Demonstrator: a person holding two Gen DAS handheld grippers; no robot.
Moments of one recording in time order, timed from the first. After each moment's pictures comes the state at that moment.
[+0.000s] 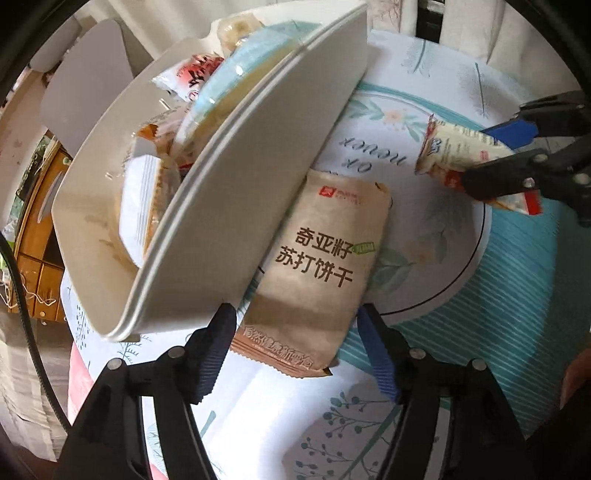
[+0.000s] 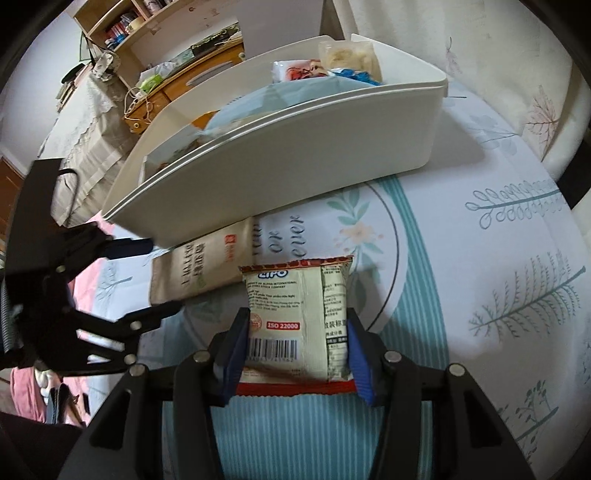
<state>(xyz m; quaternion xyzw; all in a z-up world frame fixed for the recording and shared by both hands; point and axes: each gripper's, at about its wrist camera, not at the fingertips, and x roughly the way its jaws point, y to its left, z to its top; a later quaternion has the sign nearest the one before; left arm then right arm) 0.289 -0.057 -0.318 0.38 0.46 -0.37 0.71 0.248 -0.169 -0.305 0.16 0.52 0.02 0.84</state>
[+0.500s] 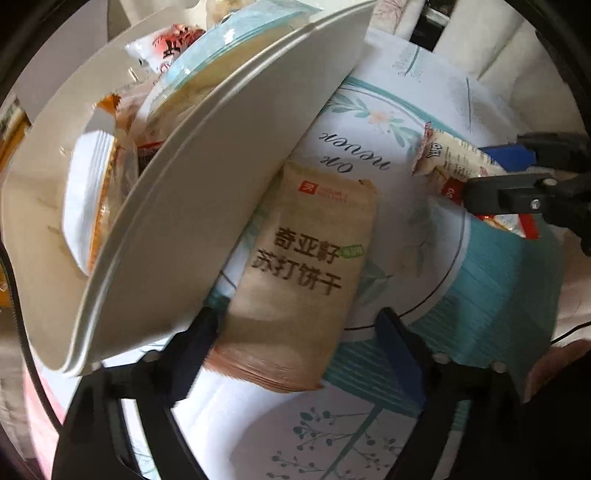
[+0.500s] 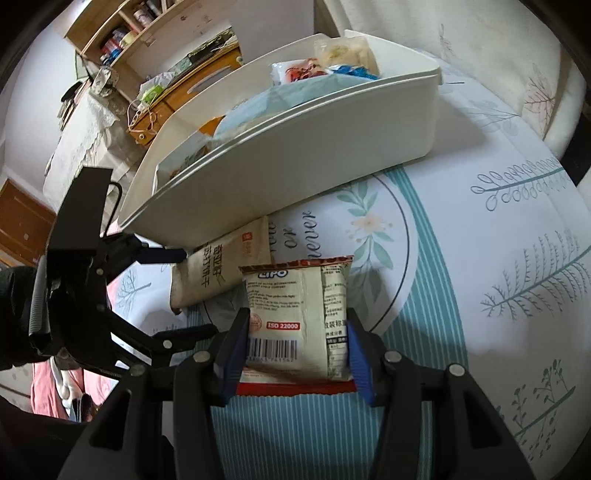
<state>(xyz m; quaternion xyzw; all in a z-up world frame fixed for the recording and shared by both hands) 0.323 -0.073 -0.332 0.31 0.53 -0.41 0.67 0.243 -0.178 -0.302 0.21 0.52 0.02 0.83</state>
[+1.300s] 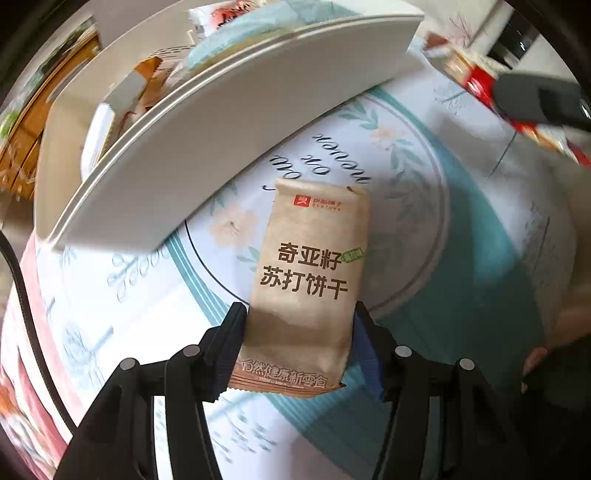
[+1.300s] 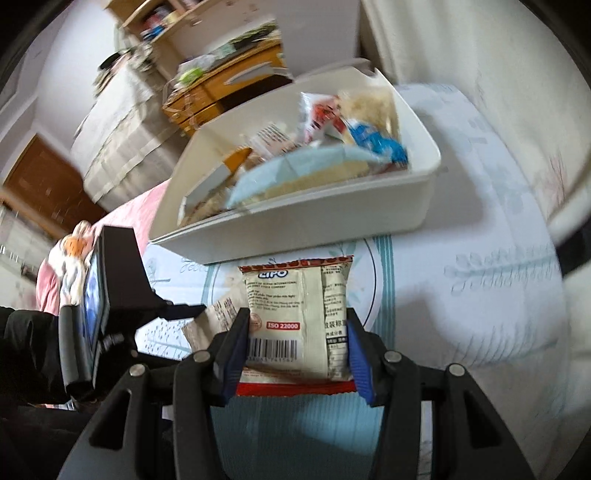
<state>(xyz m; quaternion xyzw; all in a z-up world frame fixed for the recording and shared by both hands) 0.266 -0.117 -0.320 0.22 0.60 -0.26 0.72 0.273 -0.220 -0.239 0.13 0.52 0.12 0.83</state>
